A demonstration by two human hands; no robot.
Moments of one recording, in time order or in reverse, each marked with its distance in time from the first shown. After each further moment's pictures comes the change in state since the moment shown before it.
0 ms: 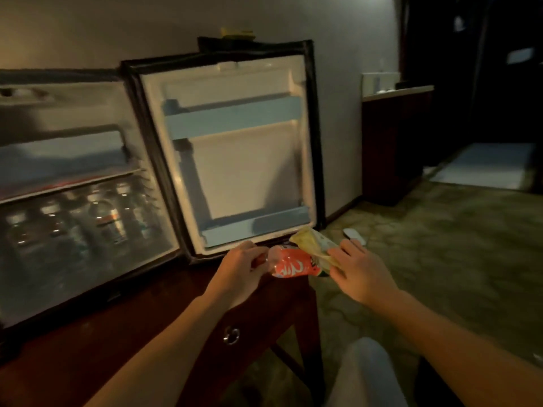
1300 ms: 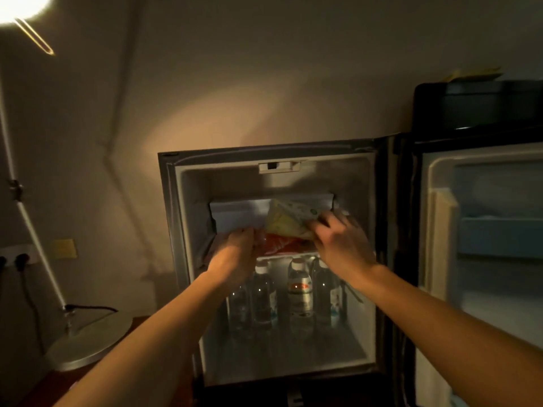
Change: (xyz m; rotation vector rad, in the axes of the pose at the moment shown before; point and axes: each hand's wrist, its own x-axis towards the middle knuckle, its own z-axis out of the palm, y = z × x) left_hand 0.011 -0.267 -0.355 0.458 0.304 -0.590; right_hand 0.420 -0.342 0.079 0.306 0.190 -0.403
